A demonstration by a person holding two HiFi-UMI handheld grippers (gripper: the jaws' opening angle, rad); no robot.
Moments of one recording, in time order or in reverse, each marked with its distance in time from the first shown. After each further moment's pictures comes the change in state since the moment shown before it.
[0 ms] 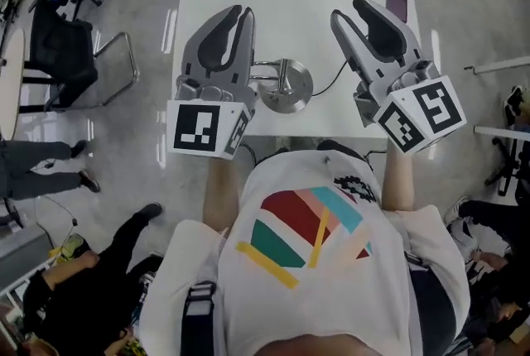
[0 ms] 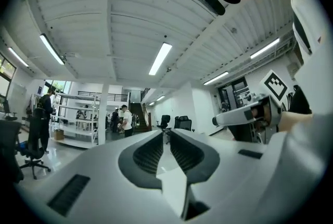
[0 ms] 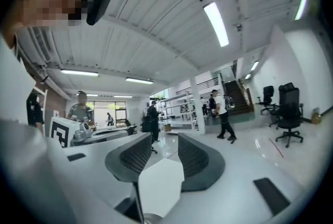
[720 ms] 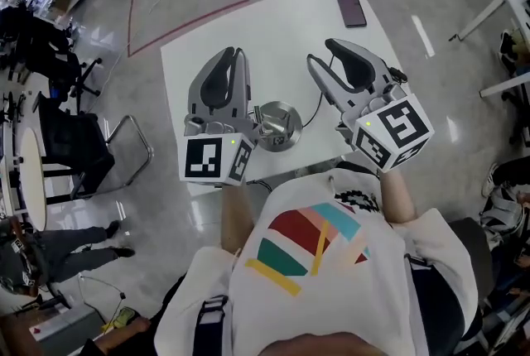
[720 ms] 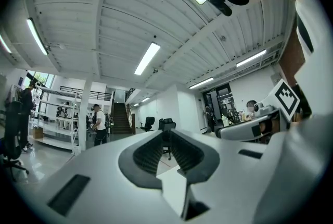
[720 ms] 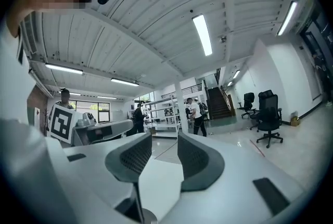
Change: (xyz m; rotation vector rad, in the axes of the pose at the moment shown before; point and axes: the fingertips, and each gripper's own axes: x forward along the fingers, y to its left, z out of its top) left arm 0.042 -0.070 0.015 -0.009 -0.029 -0.181; right arm -0.069 -0.033 -0.014 -0.007 -0.037 -0.205
